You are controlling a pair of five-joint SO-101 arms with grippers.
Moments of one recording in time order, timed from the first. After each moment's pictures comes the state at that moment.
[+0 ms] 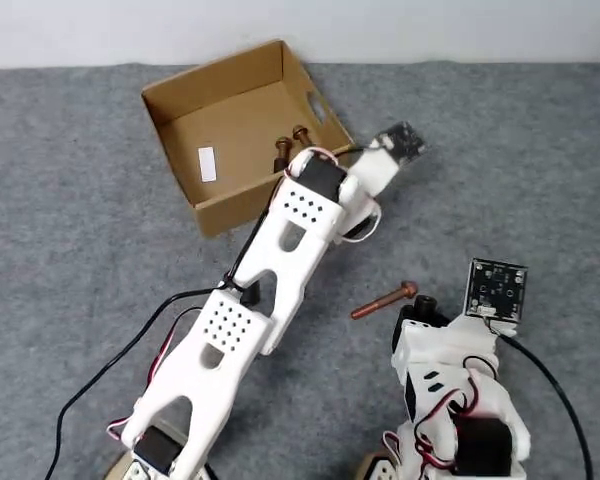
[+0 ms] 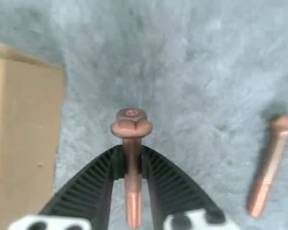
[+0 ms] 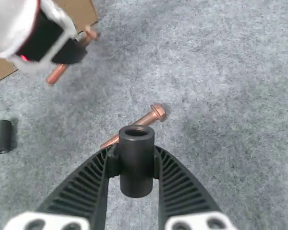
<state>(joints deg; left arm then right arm) 29.9 65.9 -83.2 99.4 -11.2 -3.1 -98.6 70.3 78.4 -12.2</state>
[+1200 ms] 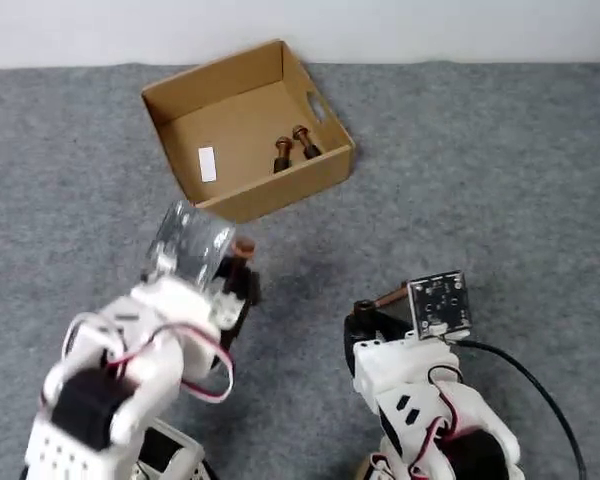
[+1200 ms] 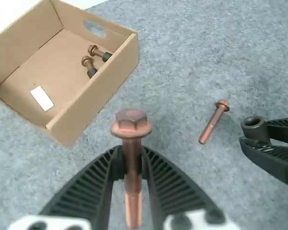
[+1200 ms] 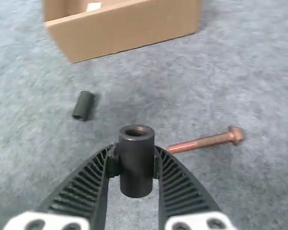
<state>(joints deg) 23.9 -68.4 42.3 78.1 5.2 -25.3 -103.7 70.3 78.4 -12.2</state>
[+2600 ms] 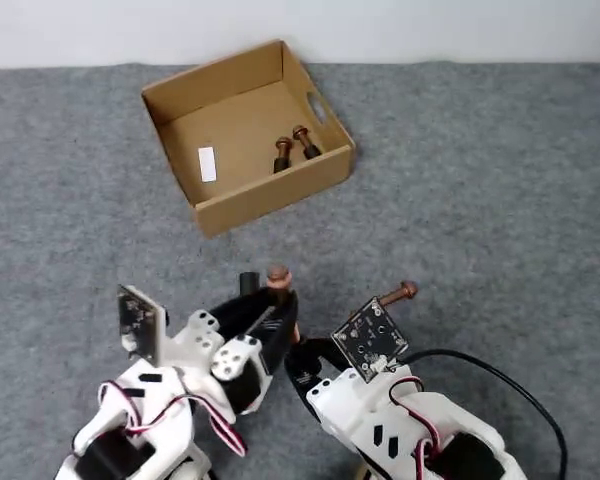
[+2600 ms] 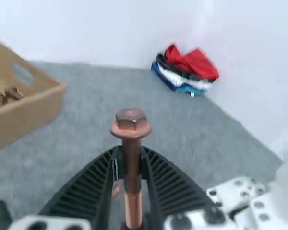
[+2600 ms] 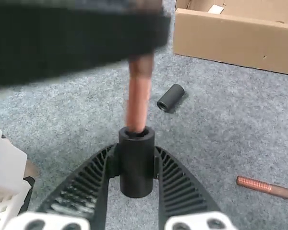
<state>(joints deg) 38.5 -103.6 75.0 54.7 32.8 -49.1 -103.6 70.3 75.7 -6.5</state>
